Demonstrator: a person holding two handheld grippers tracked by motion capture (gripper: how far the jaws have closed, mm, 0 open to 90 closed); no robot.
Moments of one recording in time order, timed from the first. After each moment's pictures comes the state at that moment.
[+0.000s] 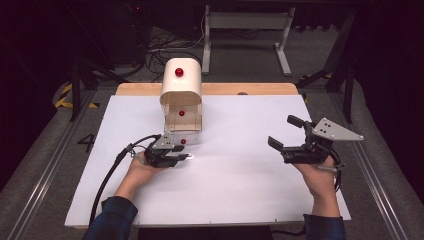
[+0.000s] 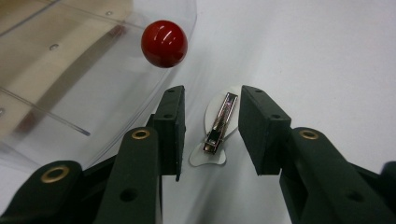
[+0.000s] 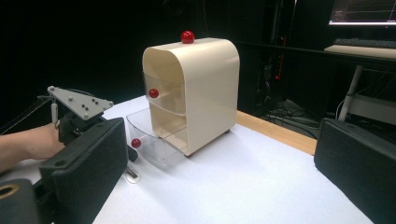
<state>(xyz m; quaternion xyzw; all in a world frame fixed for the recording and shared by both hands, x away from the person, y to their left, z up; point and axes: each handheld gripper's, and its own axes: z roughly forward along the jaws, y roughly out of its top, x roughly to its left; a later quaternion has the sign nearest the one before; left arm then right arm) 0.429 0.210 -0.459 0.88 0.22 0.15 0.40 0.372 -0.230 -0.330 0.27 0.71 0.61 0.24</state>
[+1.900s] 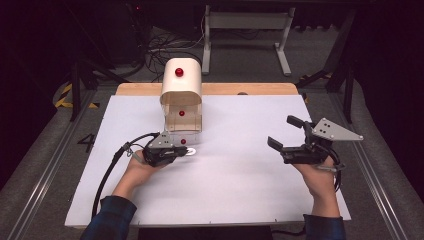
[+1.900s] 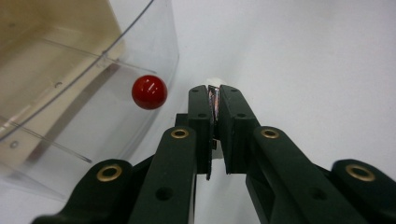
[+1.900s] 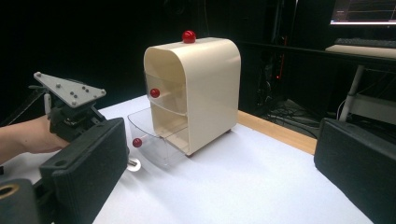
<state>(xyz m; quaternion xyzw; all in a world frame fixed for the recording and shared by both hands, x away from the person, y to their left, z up) 0.420 0.209 -0.438 0.87 0.19 0.14 0.43 0.372 -0.230 -0.330 0.26 0.71 0.61 0.24</state>
